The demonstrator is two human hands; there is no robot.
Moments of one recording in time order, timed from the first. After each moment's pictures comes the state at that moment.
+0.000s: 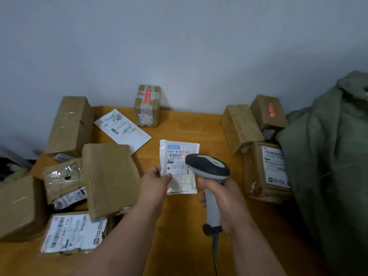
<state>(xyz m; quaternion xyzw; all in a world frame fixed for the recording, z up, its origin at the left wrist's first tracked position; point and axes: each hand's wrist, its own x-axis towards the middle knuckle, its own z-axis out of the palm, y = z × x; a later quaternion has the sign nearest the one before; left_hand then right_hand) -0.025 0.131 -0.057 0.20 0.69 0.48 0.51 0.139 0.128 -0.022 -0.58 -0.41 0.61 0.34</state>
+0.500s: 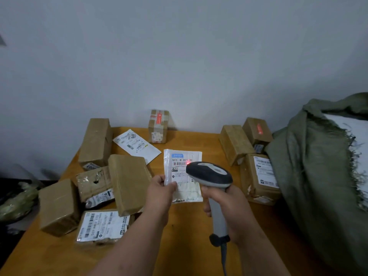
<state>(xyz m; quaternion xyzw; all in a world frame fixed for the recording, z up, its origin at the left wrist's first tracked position) -0.043 0.061 -0.007 0.21 0.64 0.53 0.51 0.124 0.048 0.039 -0.52 -0.49 0.60 0.37</state>
